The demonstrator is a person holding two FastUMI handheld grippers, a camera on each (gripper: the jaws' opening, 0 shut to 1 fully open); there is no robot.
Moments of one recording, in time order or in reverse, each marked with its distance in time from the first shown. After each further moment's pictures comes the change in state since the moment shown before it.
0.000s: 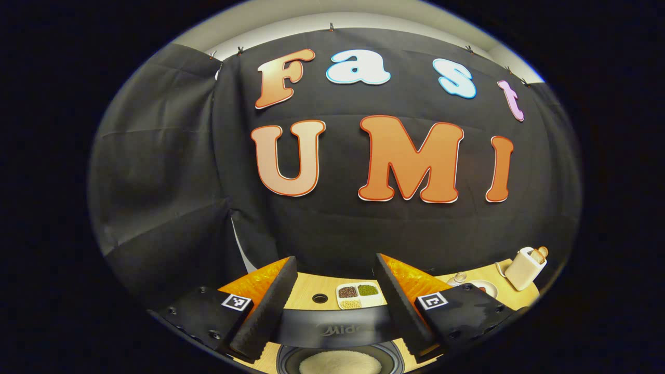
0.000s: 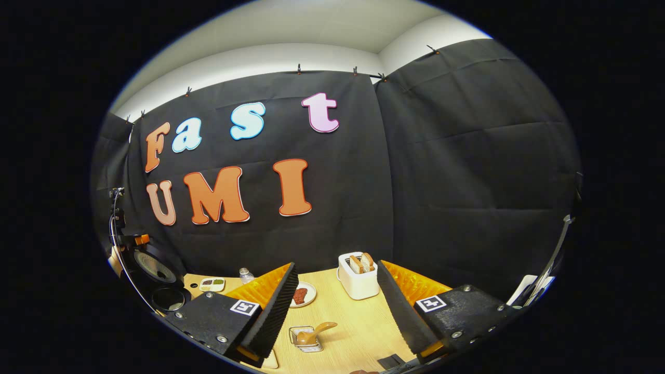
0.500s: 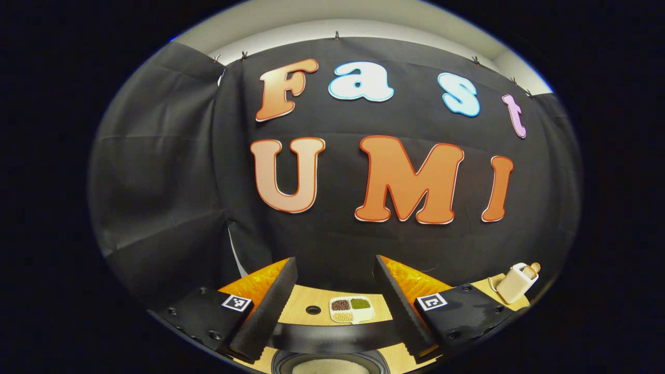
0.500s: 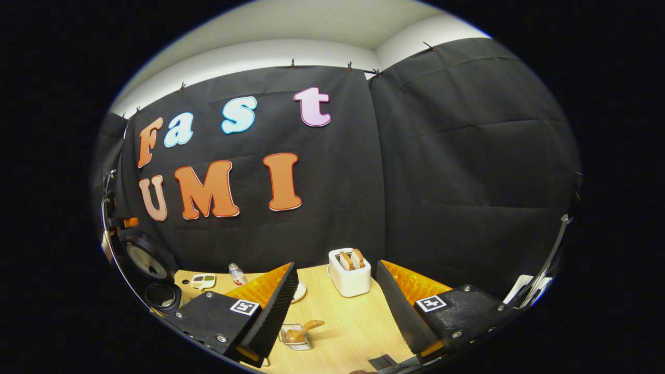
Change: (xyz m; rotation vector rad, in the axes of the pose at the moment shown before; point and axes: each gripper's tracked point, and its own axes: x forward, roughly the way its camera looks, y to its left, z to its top) left arm 0.023 0.001 0.036 -0.035 -0.022 0.017; right arm 0.007 -0.026 -0.006 0.010 0.022 -0.047
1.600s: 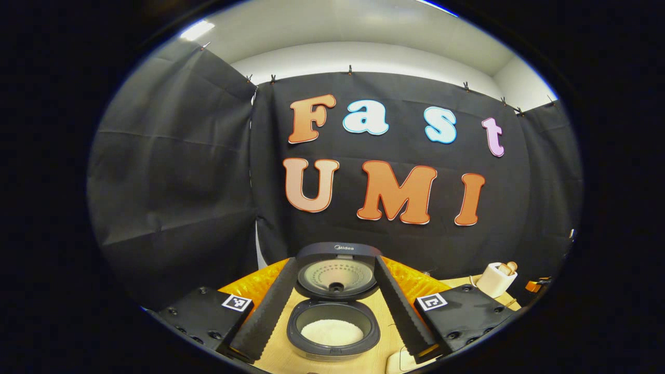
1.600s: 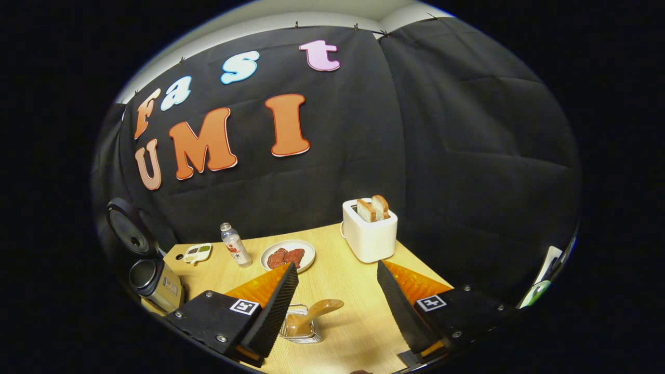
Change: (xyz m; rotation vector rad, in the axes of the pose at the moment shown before) left arm -0.252 0.007 0.006 -0.048 -0.153 0.012; right arm 0.077 0.030 -0.130 -0.008 0.193 0.059
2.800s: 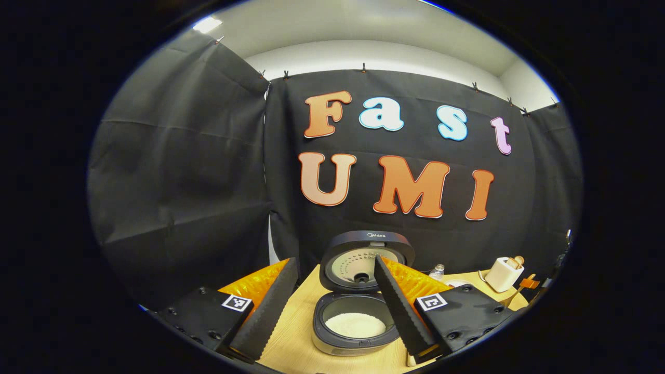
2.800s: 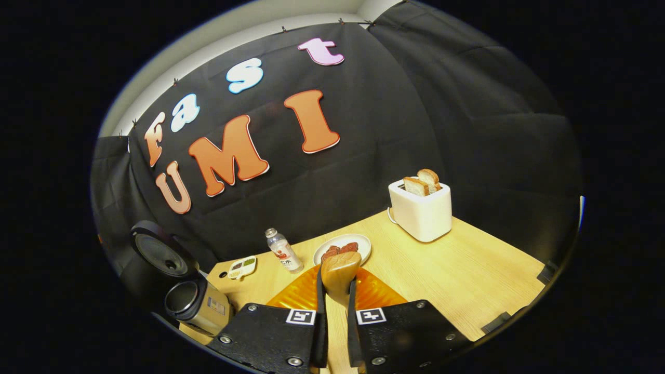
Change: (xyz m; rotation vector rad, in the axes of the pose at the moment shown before) left arm -0.031 0.074 -0.033 0.008 0.047 0.056; right arm 0.038 0.097 -0.074 0.194 0.039 0.162
